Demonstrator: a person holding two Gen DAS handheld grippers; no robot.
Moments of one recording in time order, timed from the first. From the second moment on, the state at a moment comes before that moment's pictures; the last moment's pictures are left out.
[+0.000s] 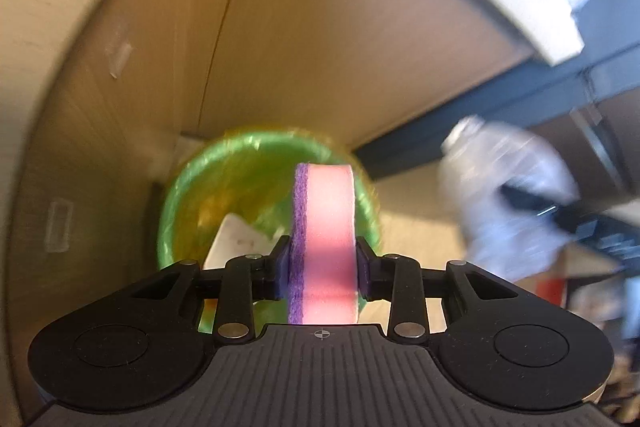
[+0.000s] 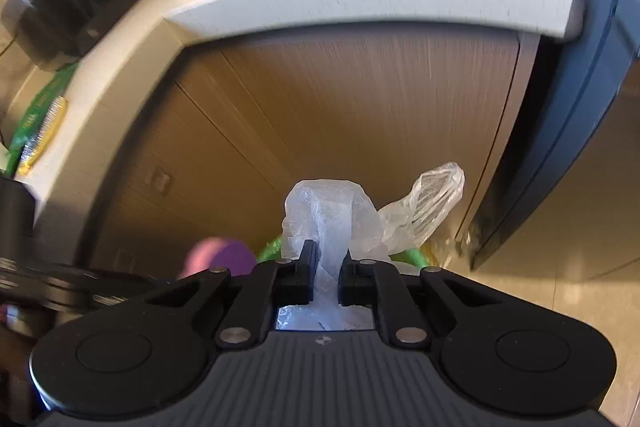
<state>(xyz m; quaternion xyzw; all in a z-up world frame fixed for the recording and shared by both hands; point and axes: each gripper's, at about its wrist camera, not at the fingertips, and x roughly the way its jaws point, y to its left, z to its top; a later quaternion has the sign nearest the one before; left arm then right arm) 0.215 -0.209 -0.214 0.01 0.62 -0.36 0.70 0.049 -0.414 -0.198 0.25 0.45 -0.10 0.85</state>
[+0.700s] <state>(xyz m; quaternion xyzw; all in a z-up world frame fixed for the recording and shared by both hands) 0.237 -0.257 -0.265 0.08 0.66 -0.33 0.68 0.119 -0.394 -0.409 0.37 0.60 -0.08 0.70</state>
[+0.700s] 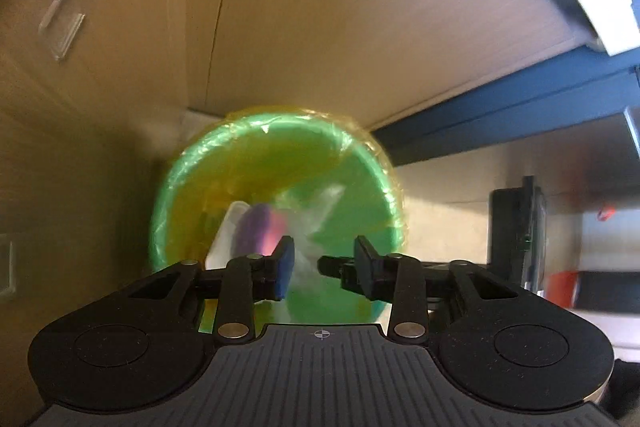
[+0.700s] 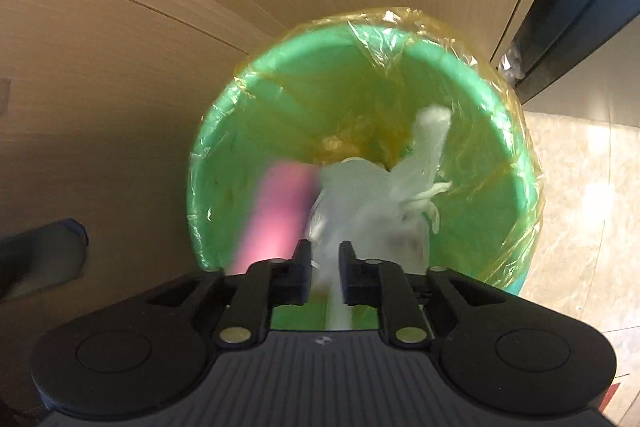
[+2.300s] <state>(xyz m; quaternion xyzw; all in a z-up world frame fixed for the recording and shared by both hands) 0.291 0.063 -0.063 -0.08 0.35 -0.04 0.93 0.191 -0.183 -0.072 -0.02 0.31 0.15 0.94</state>
